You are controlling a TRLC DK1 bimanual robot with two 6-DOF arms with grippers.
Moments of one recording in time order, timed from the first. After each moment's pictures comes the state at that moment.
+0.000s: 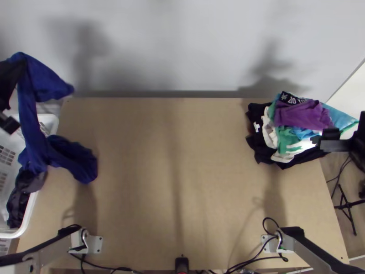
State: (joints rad) left arm 0.18 1.23 2.25 -0.93 0.69 0.15; right arm 0.07 1.08 1.83 -1.31 0.35 -0.13
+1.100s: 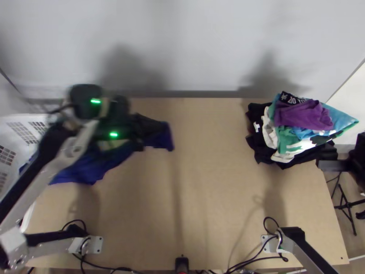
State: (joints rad) left arm -0.48 1.36 1.54 -0.57 0.70 -0.05; right arm 0.05 0.93 1.65 -1.31 0.32 -0.13
